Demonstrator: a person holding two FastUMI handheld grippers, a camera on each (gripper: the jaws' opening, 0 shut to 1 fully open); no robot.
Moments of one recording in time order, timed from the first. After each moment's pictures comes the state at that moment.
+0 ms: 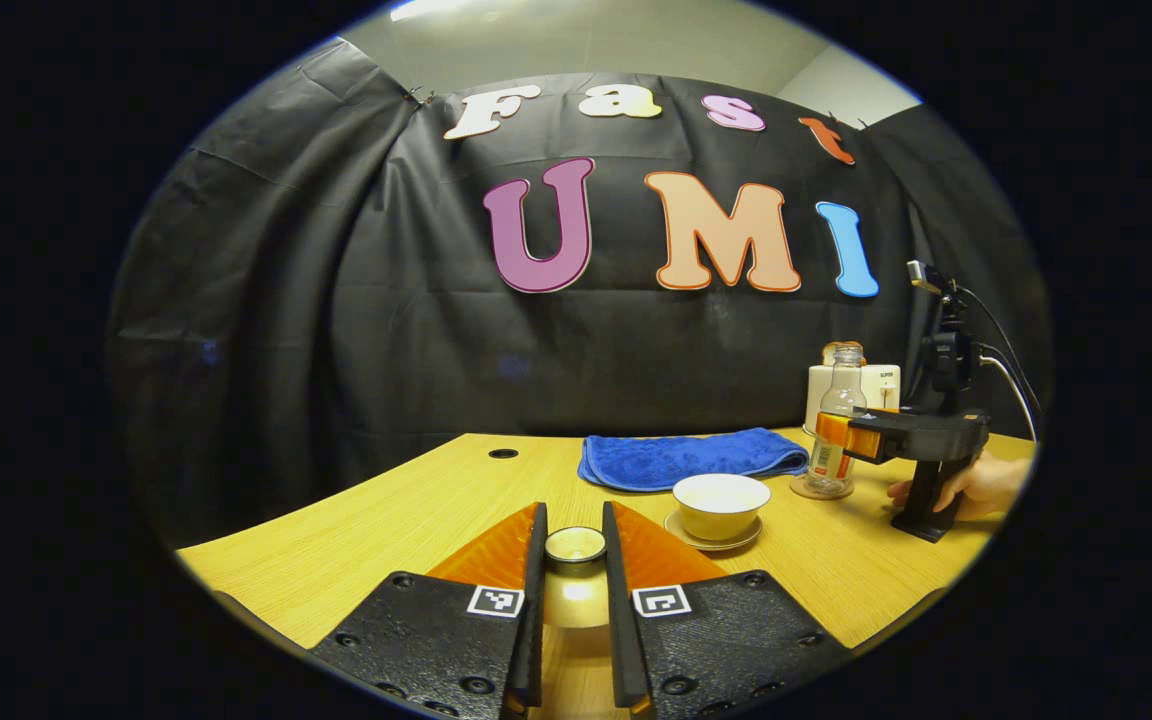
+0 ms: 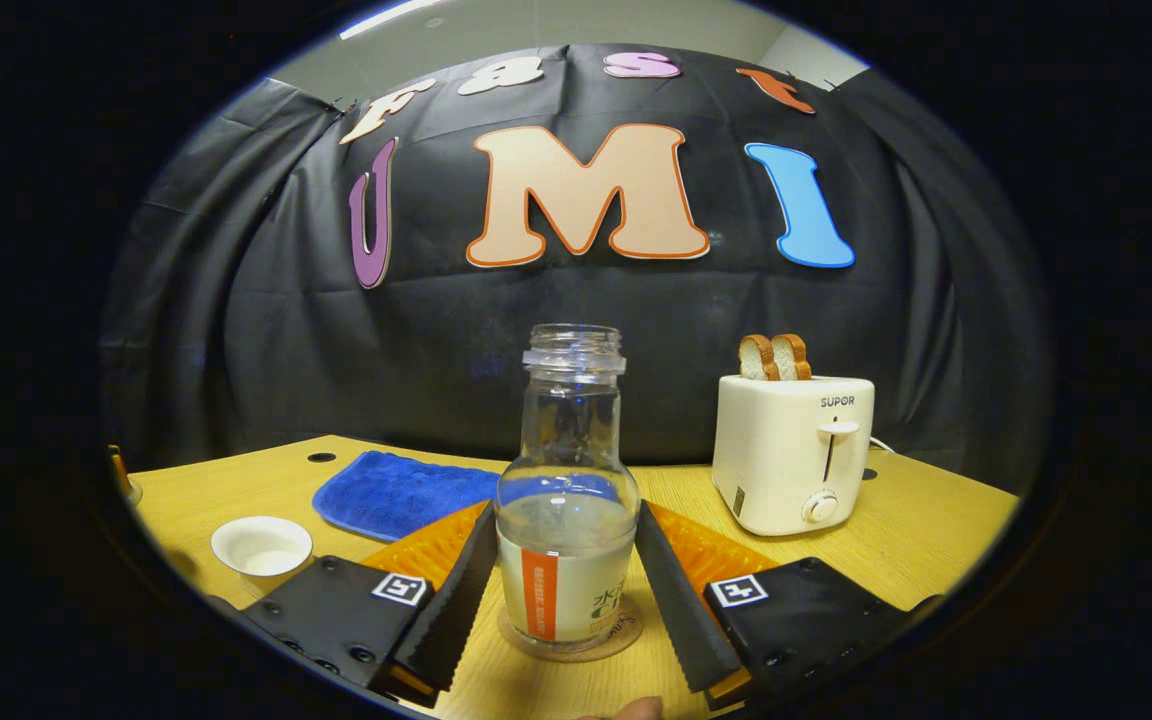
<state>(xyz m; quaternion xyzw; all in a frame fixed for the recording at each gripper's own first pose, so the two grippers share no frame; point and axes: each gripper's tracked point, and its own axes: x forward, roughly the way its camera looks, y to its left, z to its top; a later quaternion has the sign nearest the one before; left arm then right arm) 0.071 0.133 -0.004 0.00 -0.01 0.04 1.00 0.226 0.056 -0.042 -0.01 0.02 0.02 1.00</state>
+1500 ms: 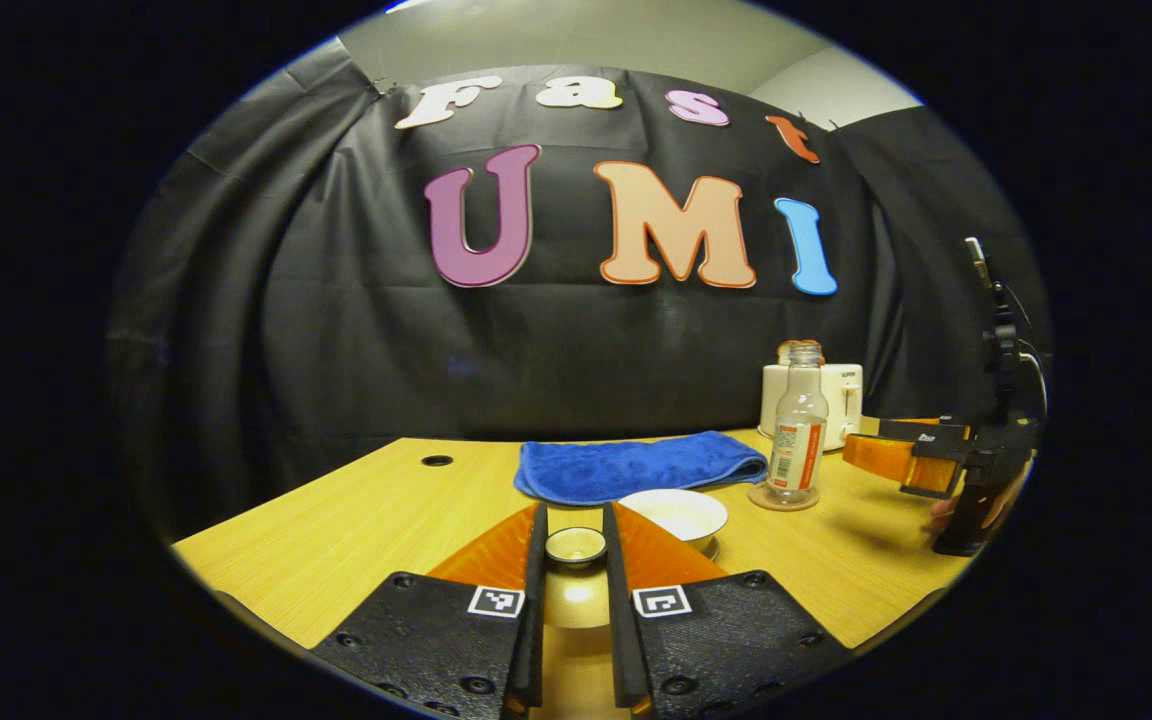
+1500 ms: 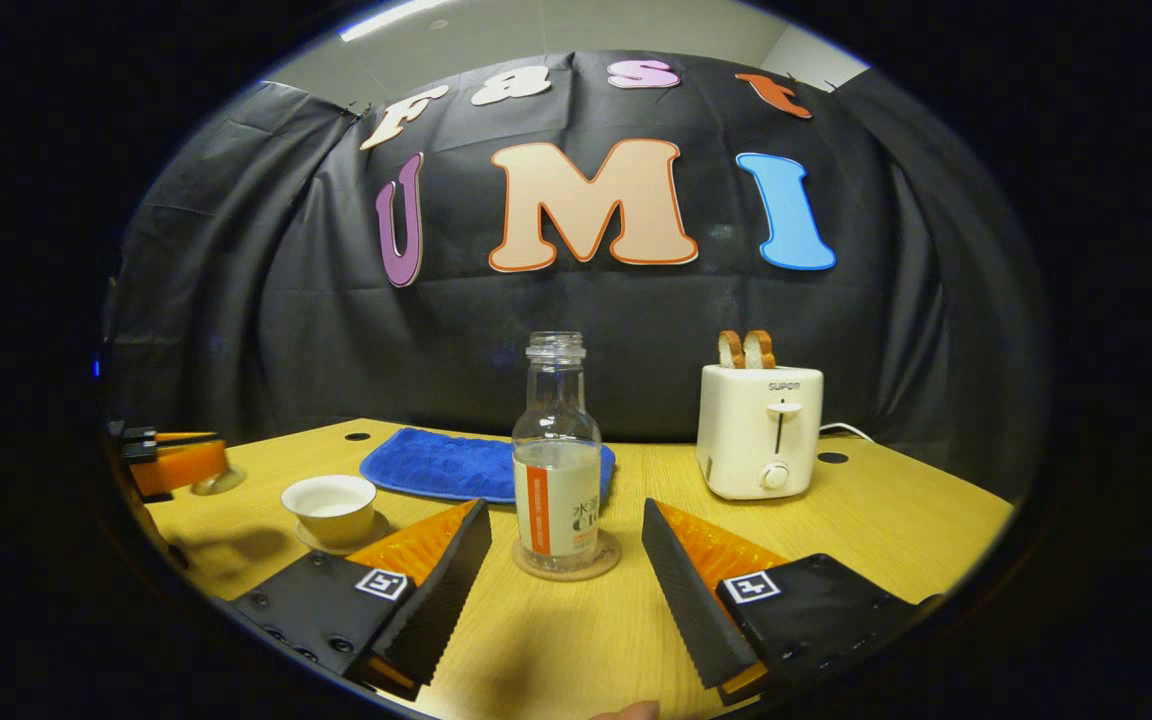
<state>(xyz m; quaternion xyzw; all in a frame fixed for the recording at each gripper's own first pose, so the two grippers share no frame) 0.131 0.080 -0.004 0.00 0.00 -0.06 1.00 0.125 0.032 -0.040 -0.01 0.04 0.04 1.00</state>
